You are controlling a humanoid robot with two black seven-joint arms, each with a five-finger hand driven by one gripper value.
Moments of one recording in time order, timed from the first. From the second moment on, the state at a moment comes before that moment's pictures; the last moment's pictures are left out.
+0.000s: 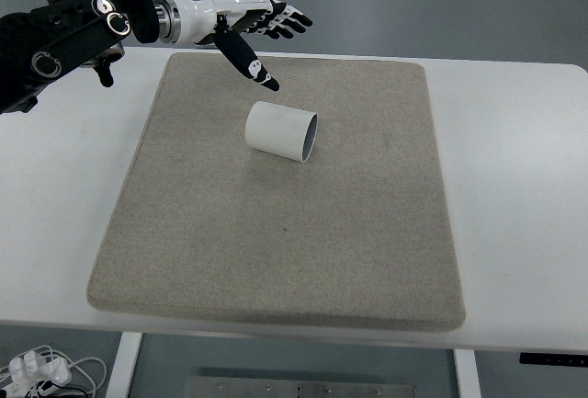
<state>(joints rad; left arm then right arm) -1.34 0.37 -0.19 -0.77 0.90 -0.45 -0.18 0.01 0.00 -0.01 0.18 0.00 0.03 -0.03</state>
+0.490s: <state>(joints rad) -1.33 0.30 -0.15 -0.78 1.19 -0.46 -0.17 0.01 0.00 -0.01 0.18 0.00 0.03 -0.03</state>
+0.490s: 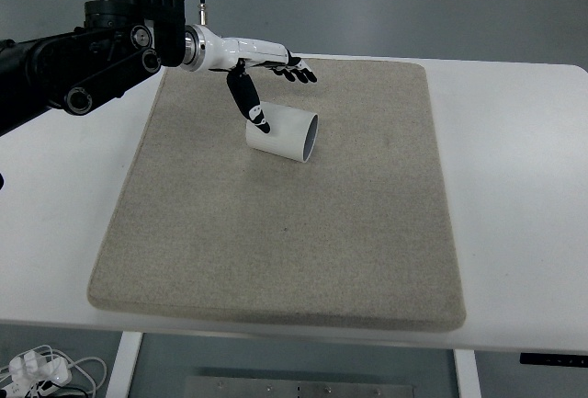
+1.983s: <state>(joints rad) -1.30 0.15 -0.07 -0.69 1.44 -0.39 -0.16 0.01 0.00 -0.01 0.18 0.00 0.03 -0.03</state>
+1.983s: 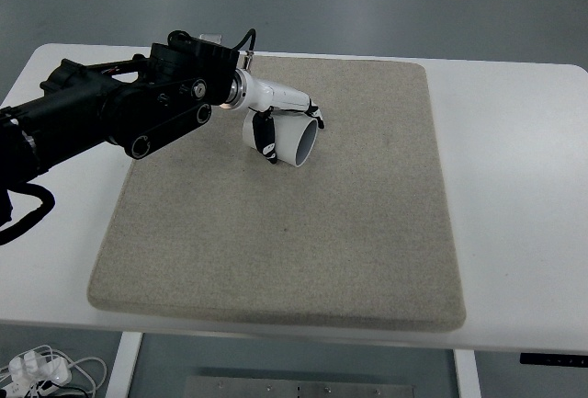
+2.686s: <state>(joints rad) -1.32 0.19 -0.16 -0.62 1.00 -0.42 -0.16 0.01 0.00 -0.01 0.18 0.00 0.03 -0.03</state>
